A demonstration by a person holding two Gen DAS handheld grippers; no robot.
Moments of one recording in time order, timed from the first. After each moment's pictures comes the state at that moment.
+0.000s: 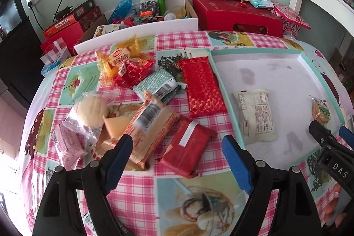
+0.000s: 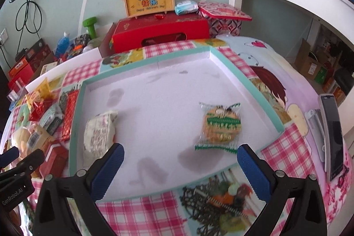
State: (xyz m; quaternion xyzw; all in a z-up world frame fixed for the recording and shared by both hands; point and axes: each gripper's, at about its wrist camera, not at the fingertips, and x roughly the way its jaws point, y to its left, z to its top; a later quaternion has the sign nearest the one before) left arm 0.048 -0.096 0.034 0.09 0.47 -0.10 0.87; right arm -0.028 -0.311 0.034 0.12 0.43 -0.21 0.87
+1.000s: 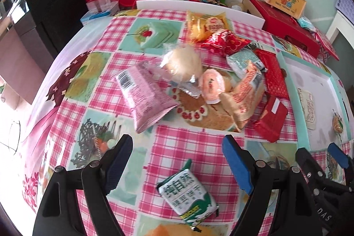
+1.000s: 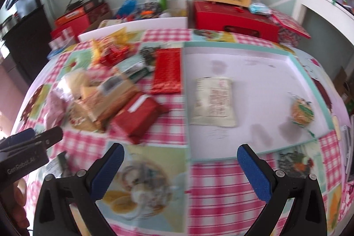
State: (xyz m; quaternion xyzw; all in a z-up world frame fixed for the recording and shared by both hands) left arm 0.029 0.049 0.021 -0.01 0.51 -0.01 0.86; right arm -0.021 -0.157 0.034 0.04 0.47 -0.06 0.88
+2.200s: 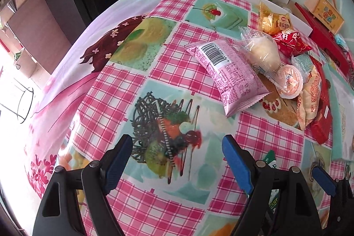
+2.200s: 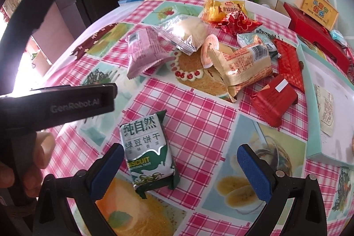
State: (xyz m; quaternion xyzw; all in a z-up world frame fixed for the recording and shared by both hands) left arm 0.029 0.134 -0.013 -0.05 0.55 0.07 0.83; right arm -0.024 -0.021 -0.001 -0.04 0.51 0.12 0.85
